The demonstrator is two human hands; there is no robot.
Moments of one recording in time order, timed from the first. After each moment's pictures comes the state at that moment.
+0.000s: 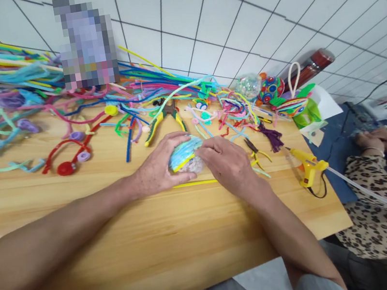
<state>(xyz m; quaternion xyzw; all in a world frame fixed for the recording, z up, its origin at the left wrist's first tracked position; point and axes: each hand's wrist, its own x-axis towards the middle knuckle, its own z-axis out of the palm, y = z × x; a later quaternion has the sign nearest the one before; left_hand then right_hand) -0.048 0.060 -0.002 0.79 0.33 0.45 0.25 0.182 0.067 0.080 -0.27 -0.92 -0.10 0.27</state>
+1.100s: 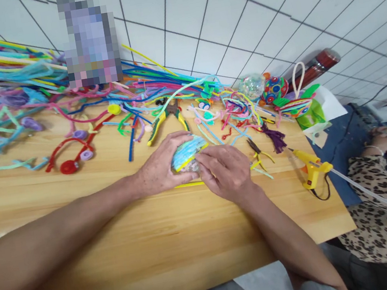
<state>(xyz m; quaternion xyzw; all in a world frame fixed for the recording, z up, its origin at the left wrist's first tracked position) -0.048 0.060 -0.002 0.79 0.32 0.46 0.24 0.178 0.053 0.059 -0.26 -0.90 -0.12 0.33</state>
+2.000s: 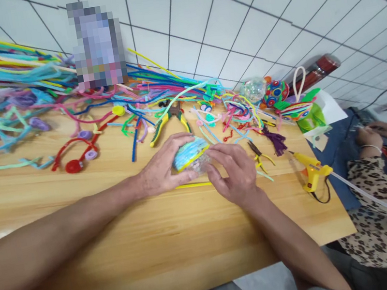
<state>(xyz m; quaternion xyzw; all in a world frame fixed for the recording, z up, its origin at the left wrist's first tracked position) -0.049 0.059 -0.002 0.78 0.30 0.49 0.26 0.183 0.049 0.063 -0.29 -0.88 -0.10 0.36</state>
